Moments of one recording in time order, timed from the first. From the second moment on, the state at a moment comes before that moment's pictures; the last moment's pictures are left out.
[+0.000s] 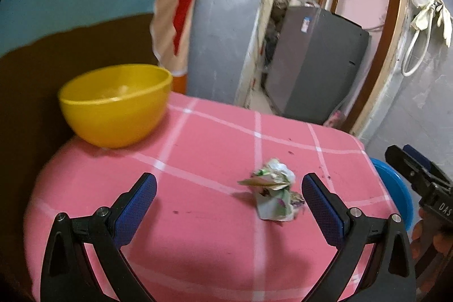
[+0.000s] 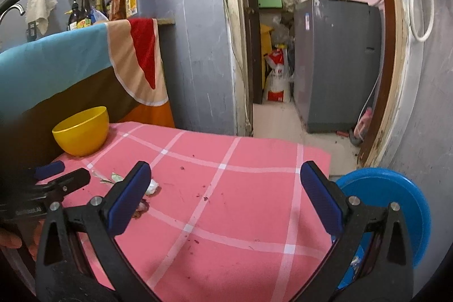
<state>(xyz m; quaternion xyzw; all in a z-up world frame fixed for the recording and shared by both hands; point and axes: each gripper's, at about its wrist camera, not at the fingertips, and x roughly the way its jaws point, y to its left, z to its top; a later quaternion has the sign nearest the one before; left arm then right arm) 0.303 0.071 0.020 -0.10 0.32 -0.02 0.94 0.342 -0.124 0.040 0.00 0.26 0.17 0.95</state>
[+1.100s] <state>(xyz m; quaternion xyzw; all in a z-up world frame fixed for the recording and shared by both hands) 0.293 0.113 0.013 -0.18 0.39 -0.05 0.90 0.357 -0.050 0.007 -0.08 0.37 0.28 0.88</state>
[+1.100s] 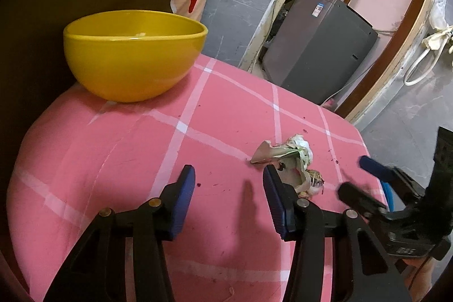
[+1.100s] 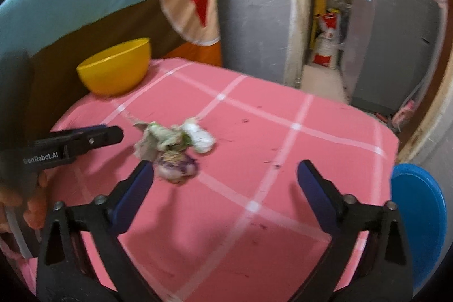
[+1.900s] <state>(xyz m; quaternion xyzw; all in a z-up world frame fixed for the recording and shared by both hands) 0.291 0.084 0.011 -0.15 0.40 -0.10 0.90 0.353 -0.040 -0.004 -0.10 0.41 0.33 0.84</state>
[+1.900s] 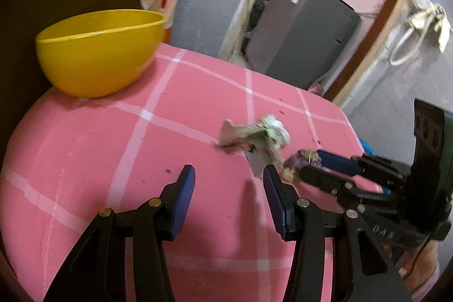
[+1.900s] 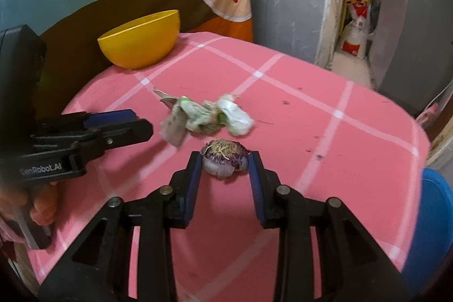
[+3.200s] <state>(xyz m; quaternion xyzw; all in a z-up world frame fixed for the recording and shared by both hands) 0.292 0.023 0.013 -0.07 0.39 -0.05 0.92 0.336 -0.116 0.005 -0.04 0.36 0.29 0.89</state>
